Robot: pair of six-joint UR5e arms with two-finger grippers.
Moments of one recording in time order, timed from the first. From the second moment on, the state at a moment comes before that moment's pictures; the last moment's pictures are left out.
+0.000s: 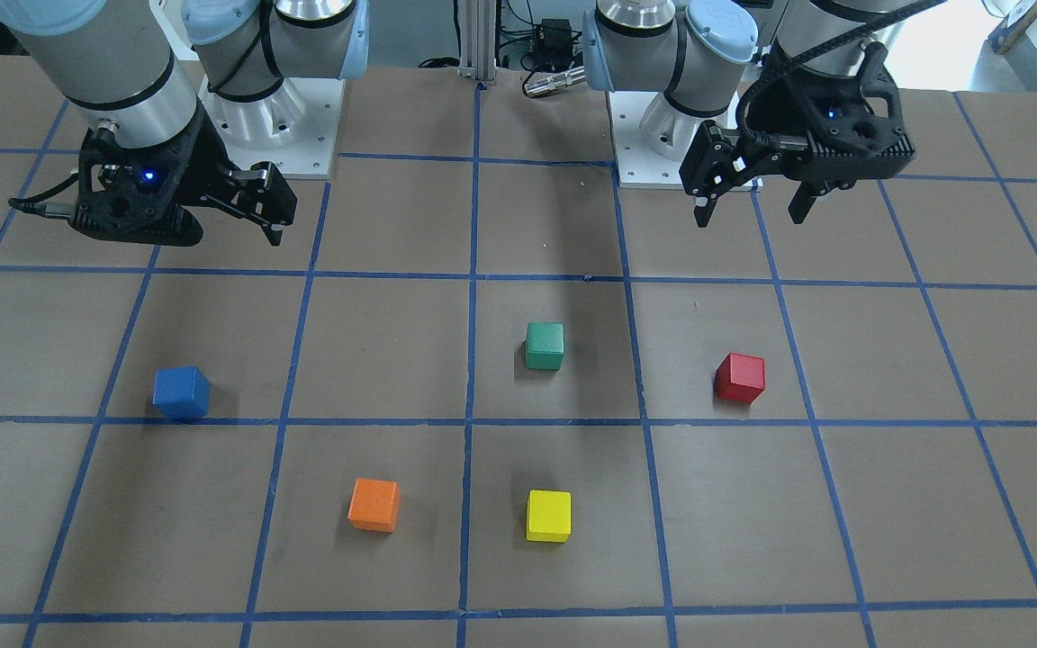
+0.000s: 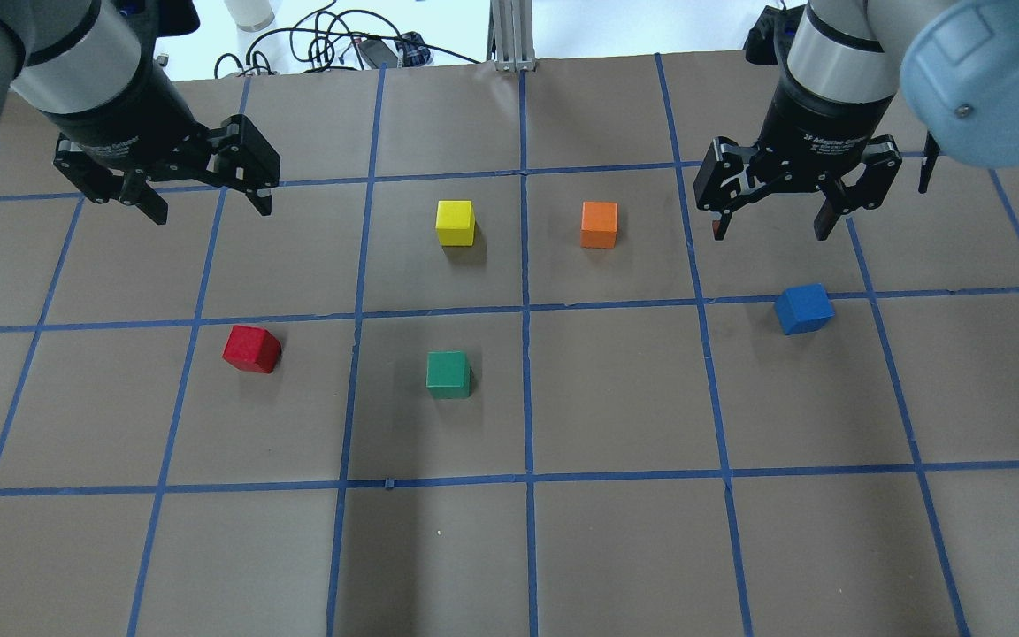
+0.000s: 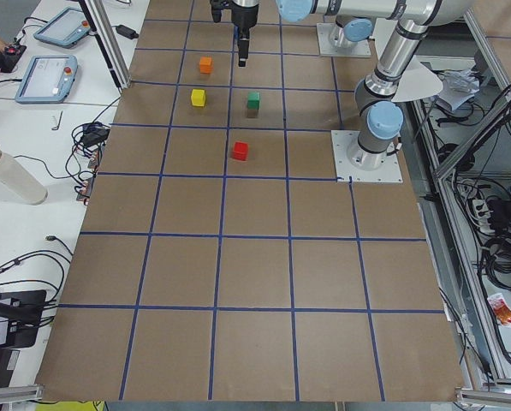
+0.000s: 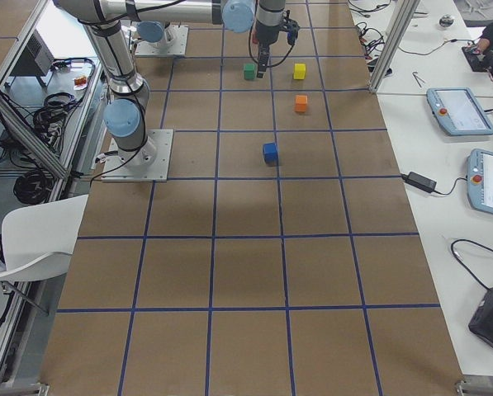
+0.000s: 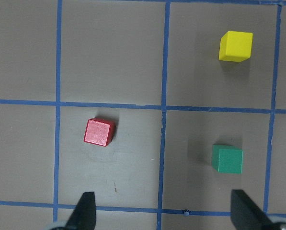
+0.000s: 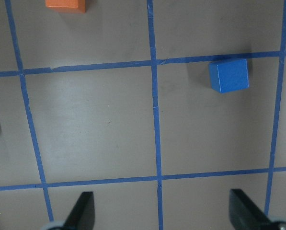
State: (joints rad) left arm -1.55 -1.51 -1.59 -1.55 1.59 -0.03; right arm 1.59 -1.53 1.58 -1.50 -1.57 0.08
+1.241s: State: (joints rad) left arm -1.40 -1.65 -1.96 -1.16 1.60 0.39; right arm 1.59 -1.53 1.58 -1.50 -1.57 0.08
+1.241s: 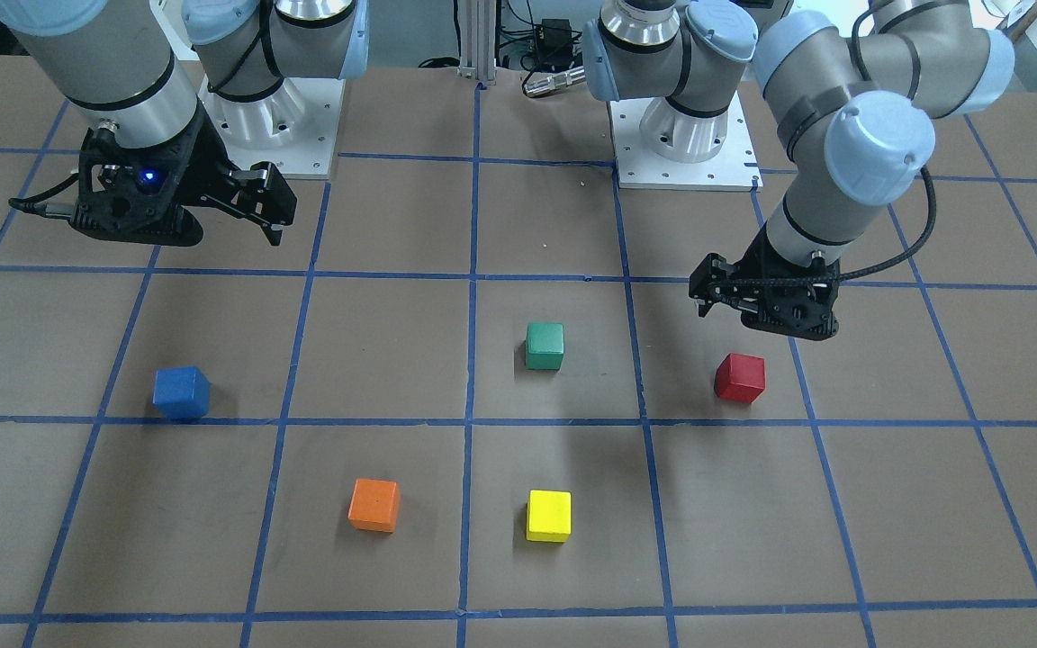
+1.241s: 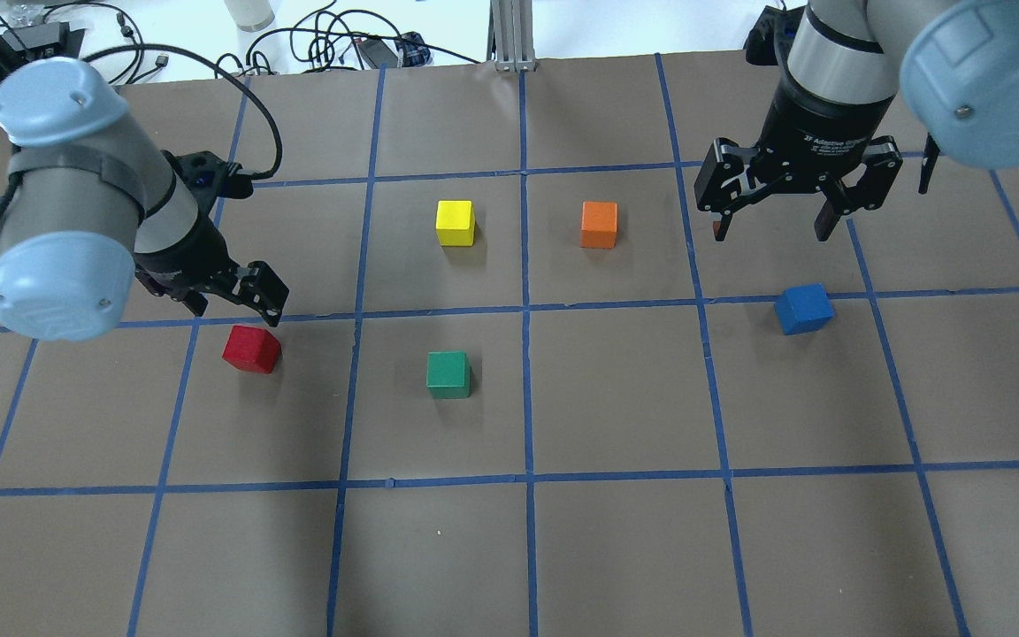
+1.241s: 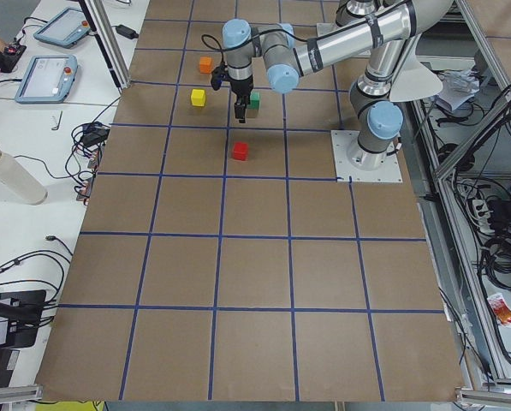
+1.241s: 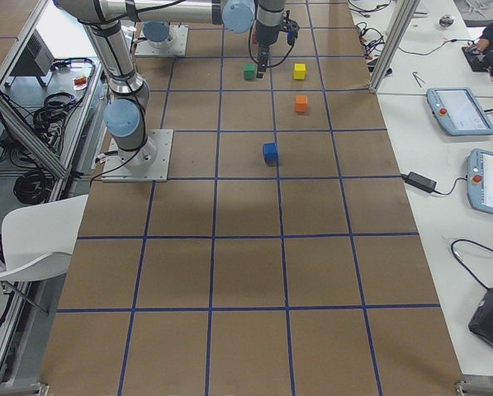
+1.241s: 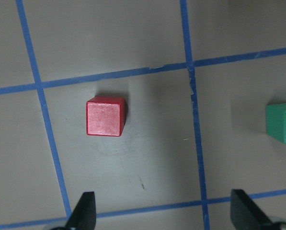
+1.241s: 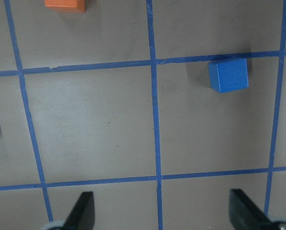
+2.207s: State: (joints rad) left arm -1.32 -1.83 -2.09 -0.84 1.61 0.55; right arm 1.59 -1.53 1.58 -1.50 -1.58 0.08
